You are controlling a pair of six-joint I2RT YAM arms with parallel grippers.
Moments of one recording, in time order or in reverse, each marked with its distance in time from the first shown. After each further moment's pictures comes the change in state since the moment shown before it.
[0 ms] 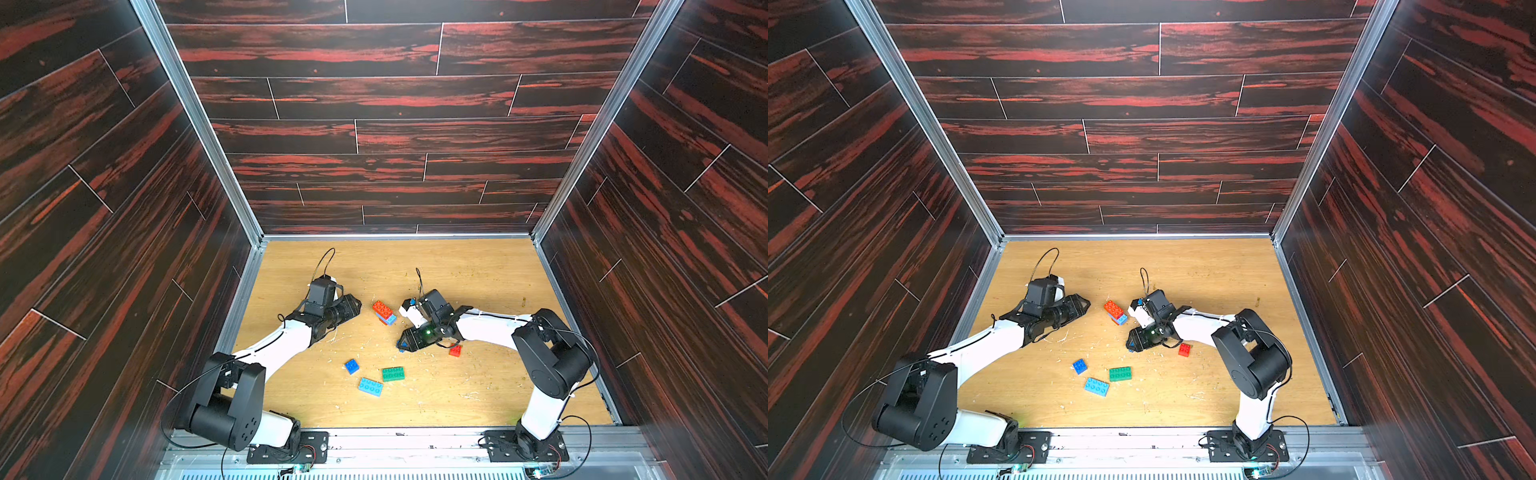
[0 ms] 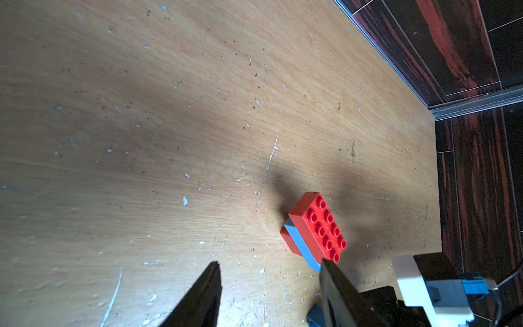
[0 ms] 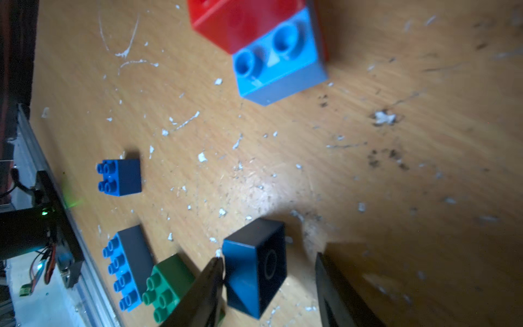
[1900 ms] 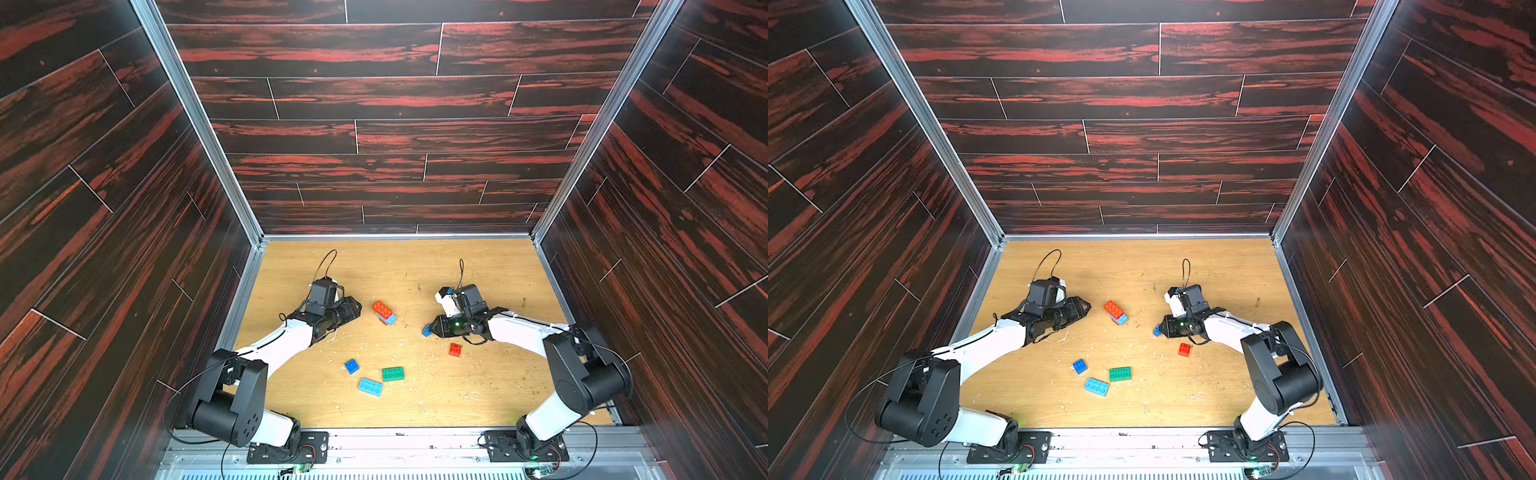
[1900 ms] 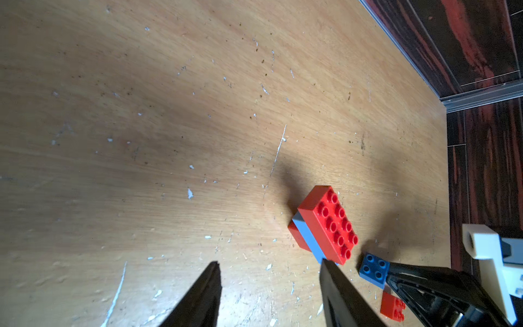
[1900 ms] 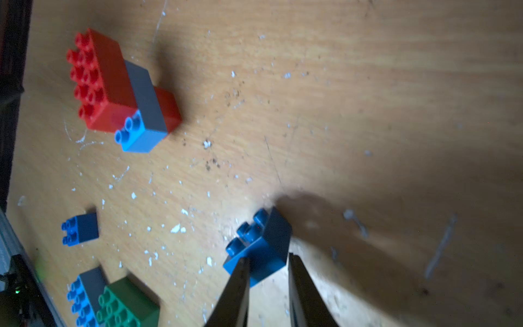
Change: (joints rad) left arm 0.000 0.019 0.001 -0.021 0.006 0.013; right arm -0.228 -0.194 -0.182 0.072 0.080 0.033
